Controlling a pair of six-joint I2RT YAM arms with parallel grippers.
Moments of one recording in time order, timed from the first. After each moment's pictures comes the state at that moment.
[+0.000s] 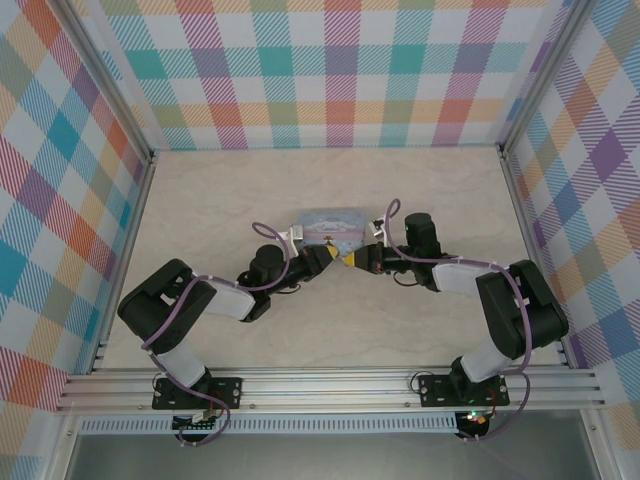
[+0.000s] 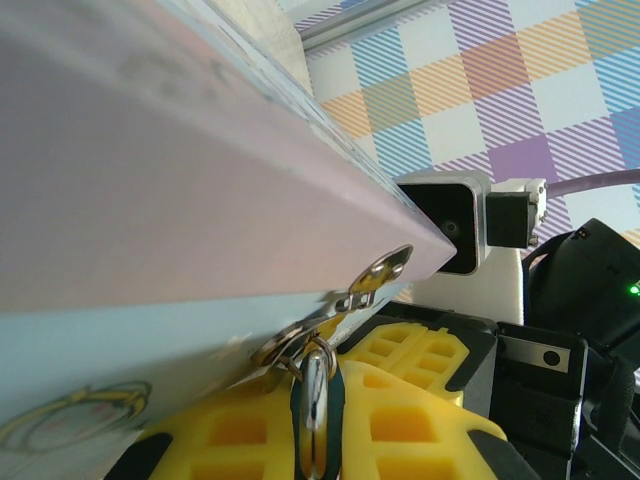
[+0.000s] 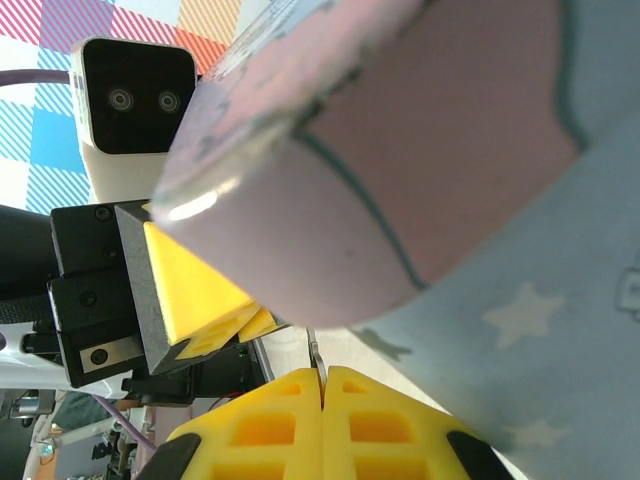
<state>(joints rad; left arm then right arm) -0.69 1.68 0.52 1.02 0.30 -1.15 0.37 1.56 0.62 0.39 -0.99 0.71</state>
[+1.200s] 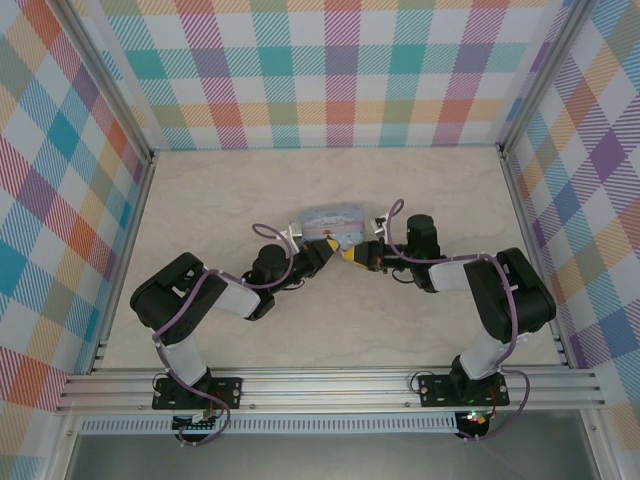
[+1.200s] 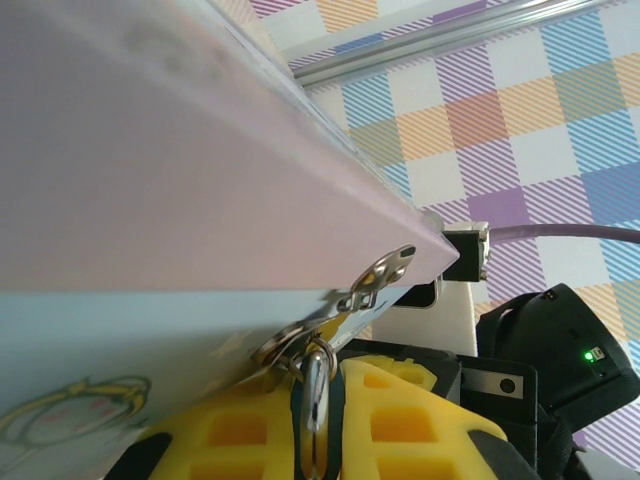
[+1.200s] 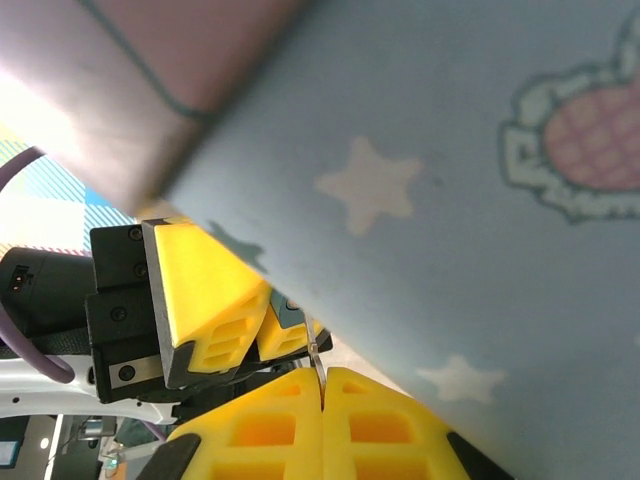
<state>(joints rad) -0.69 1.76 0.55 1.13 0.25 -1.26 0.36 1.67 0.60 0.69 -1.04 0.94</state>
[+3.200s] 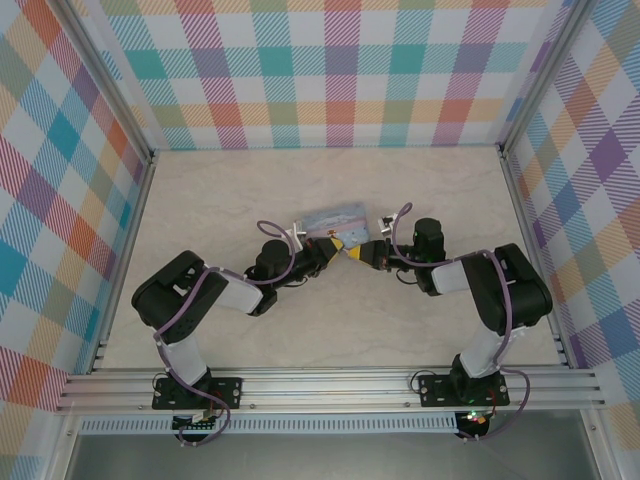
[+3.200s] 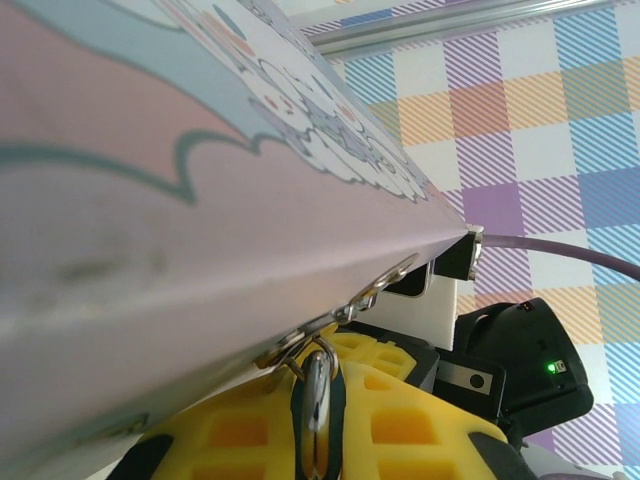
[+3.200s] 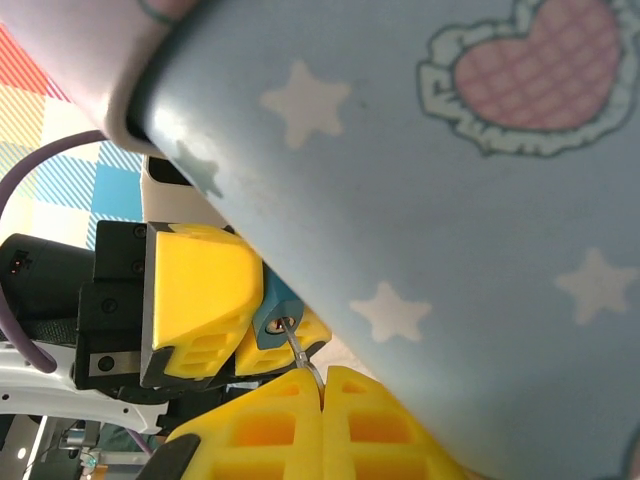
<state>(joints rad) -0.69 1.77 0.59 1.07 0.31 -1.34 0.31 1.73 0.55 0.88 -1.04 0.95</state>
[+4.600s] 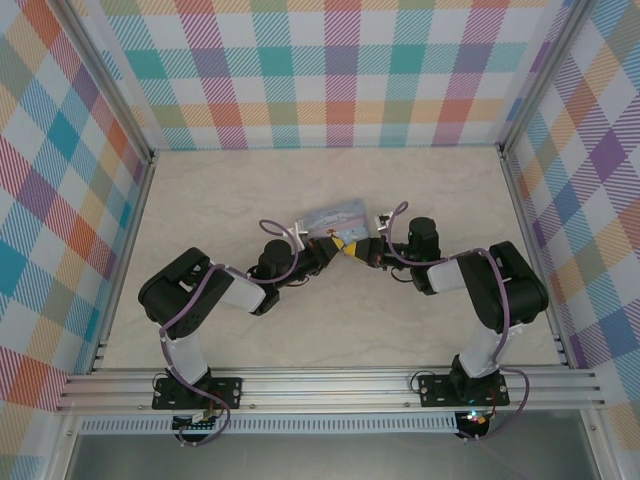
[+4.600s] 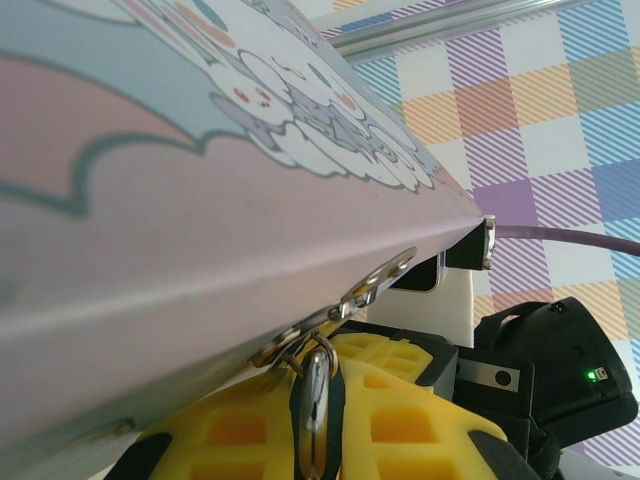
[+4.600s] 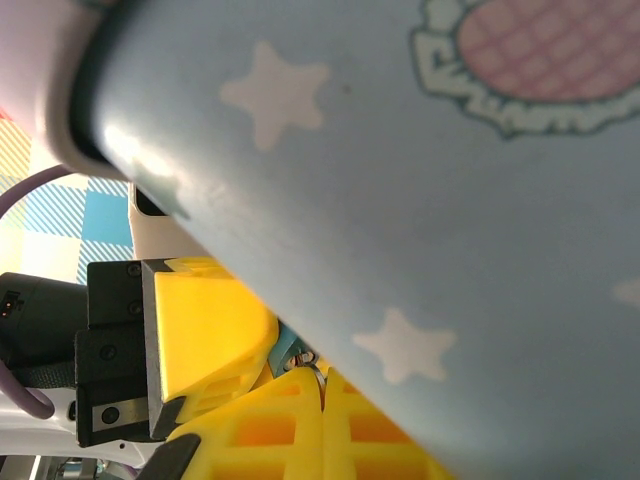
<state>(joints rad) -0.69 1.81 0.61 1.10 0.30 -1.28 0.35 1.74 0.58 0.87 -0.96 0.99</state>
